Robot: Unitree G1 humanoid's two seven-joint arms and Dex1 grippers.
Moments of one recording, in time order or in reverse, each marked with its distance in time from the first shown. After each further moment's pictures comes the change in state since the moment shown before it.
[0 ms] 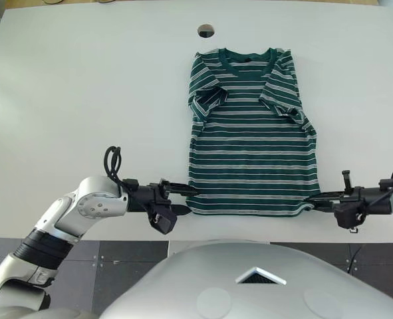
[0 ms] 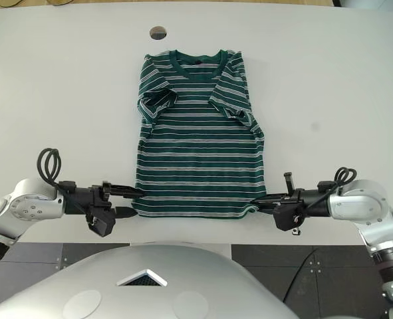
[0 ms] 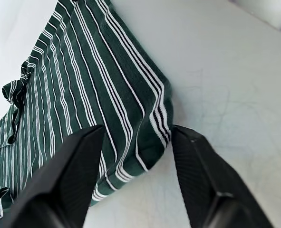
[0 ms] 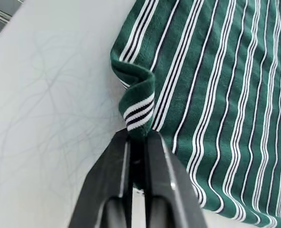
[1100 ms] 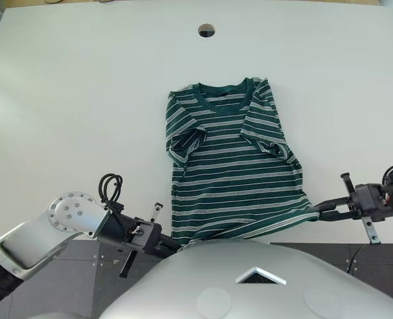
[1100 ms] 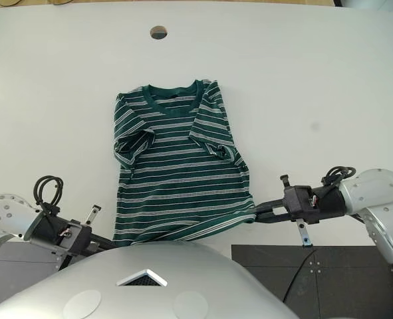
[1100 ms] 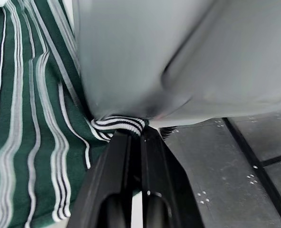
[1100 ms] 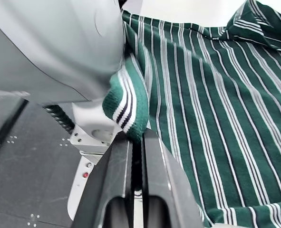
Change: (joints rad) left arm 0.190 0.426 0.017 -0.467 -0.896 0.761 -0.344; right arm 0.089 -0.160 -0.098 -0.419 0.699 0.754 0.285
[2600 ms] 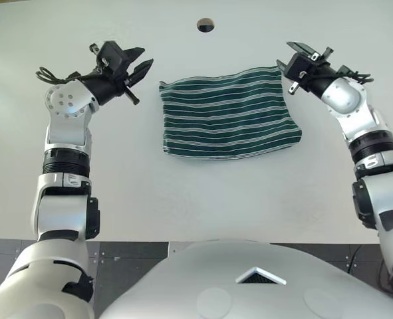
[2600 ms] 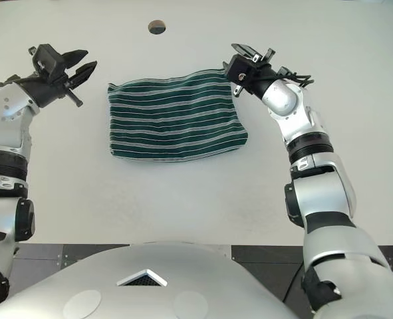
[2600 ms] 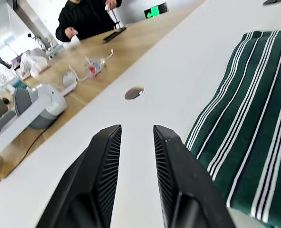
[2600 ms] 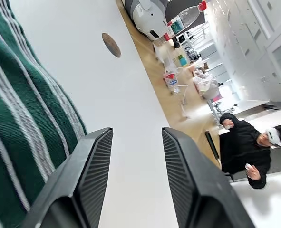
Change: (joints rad) left arm -0.850 -0.788 0.352 1.283 0.533 -0.351 0.423; right arm -1.060 0.788 0.201 1.277 -1.099 -0.468 -1.153
